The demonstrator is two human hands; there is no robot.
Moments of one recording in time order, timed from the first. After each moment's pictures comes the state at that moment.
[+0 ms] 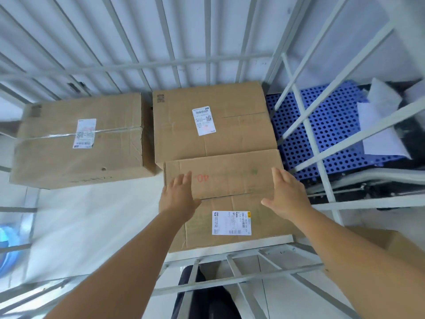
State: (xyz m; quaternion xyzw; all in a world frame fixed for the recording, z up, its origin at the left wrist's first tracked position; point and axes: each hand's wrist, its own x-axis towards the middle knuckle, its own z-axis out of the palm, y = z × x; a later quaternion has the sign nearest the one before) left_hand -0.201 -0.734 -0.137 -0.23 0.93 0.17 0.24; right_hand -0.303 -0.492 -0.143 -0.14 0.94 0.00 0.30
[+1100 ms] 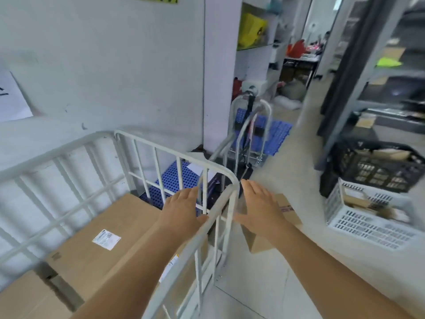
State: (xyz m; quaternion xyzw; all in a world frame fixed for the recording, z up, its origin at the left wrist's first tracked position) left_hand -0.065 -0.602 0.198 0.33 0.94 0.12 0.04; right_hand 0.031 -0.428 0.208 0.20 0.97 -0.12 0.00
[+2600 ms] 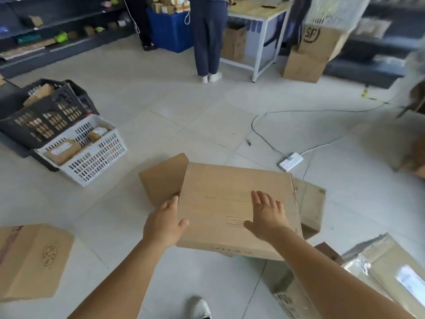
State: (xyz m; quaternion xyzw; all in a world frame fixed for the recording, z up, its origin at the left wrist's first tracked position) left_hand 0.528 -0.334 0.077 0.79 0.57 -0.06 0.19; right_hand 0.760 -0.435 0.076 0.83 0.53 -0.17 0.03
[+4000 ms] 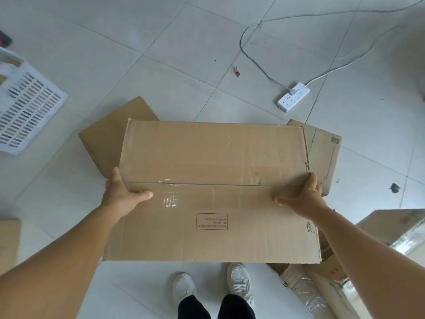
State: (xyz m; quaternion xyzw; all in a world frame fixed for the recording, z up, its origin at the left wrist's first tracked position) left_hand 0.614 -0.176 -0.162 0.60 0.70 -0.03 0.38; right_hand 0.975 -0.403 -0.178 0.90 0.15 -0.38 -0.12
